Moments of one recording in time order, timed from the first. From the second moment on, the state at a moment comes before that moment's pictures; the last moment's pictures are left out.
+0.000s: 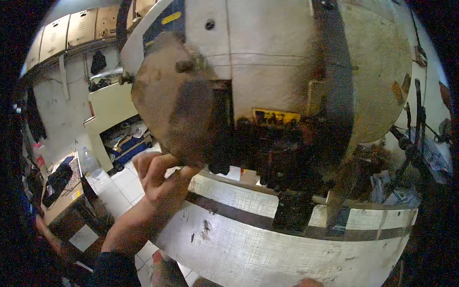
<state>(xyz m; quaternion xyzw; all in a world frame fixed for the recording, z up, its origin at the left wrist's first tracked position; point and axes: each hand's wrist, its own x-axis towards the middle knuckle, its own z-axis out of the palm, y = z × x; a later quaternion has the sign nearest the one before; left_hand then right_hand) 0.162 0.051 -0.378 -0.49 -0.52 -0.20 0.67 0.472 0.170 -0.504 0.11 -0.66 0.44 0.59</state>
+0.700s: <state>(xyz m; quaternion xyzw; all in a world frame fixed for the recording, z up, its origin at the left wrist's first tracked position) 0.167 0.061 -0.383 -0.53 -0.57 -0.22 0.59 0.467 0.186 -0.519 0.14 -0.60 0.44 0.65</state>
